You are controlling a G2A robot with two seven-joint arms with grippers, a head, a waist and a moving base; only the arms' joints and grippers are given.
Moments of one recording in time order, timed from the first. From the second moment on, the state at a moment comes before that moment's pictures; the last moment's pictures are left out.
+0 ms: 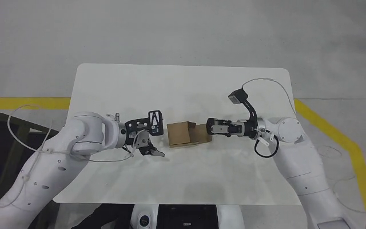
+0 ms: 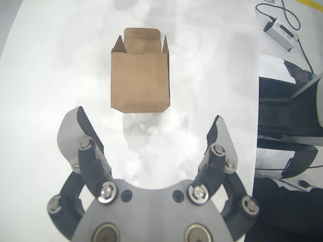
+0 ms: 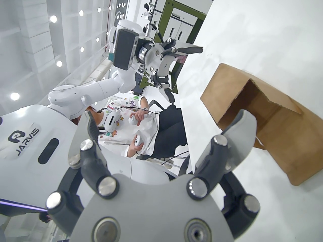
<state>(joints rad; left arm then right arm) 1.00 -0.74 -1.01 -1.89 0.79 -0.81 -0.74 -0.99 -1.14 1.19 -1.39 0.46 -0.48 1.31</state>
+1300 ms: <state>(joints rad) 1.00 -0.79 -0.92 -1.78 0.84 -0.68 -0.64 -1.00 -1.10 1.26 -1.40 0.38 -0.47 1.35</state>
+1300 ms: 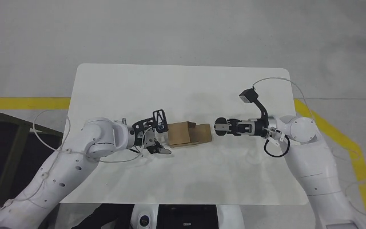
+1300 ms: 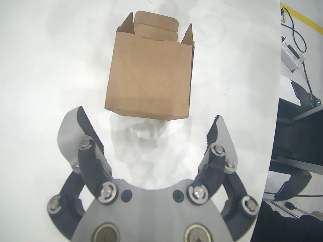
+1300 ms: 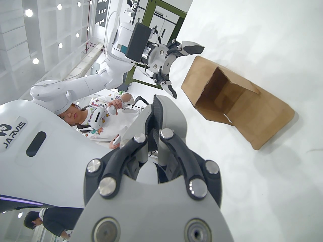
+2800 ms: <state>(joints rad) 1.09 -0.89 -0.87 -1.55 1.19 -0.59 0.12 -1.01 -1.09 1.12 -1.42 0.17 -0.22 1.34</state>
